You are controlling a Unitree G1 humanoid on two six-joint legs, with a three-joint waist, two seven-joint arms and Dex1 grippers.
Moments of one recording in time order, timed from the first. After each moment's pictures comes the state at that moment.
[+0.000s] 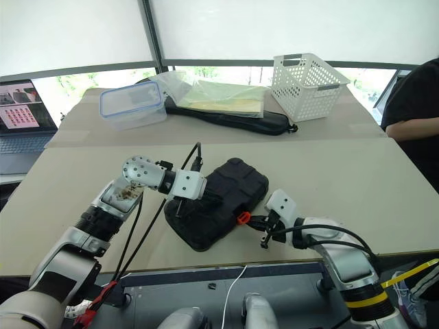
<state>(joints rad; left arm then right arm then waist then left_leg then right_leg) -0.80 0.49 -0.41 0.33 0.04 -0.21 -1.30 -0.20 -0.61 0.12 -0.26 0.30 0.54 0.86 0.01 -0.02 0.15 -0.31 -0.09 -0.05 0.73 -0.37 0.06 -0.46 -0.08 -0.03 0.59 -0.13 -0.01</state>
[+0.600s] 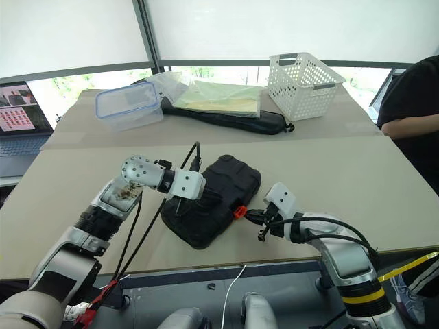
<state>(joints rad) -0.80 0.49 -0.39 0.35 0.05 -0.22 -1.29 -0.29 -0.54 0.10 -0.28 0.31 0.62 0.83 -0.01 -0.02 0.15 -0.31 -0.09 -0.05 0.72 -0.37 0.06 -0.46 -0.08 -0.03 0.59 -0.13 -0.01</state>
